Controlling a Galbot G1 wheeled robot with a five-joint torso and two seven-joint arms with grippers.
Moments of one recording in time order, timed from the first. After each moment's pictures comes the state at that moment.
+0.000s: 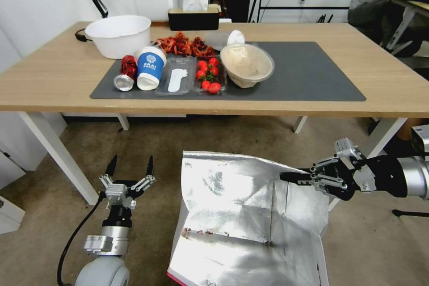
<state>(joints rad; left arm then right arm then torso) 1.65 -1.28 -0.50 -1.98 -0.19 -0.45 -0.12 -1.72 0.34 1.12 2.22 1.08 -0.51 -0.92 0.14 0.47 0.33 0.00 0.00</state>
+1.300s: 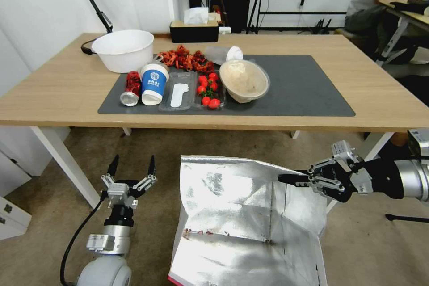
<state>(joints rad) 1.64 -1.28 -0.50 -1.97 -0.19 -0.45 -0.12 -1.71 0.33 1.10 2.22 1.06 -0.49 -0.91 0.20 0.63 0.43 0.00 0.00</state>
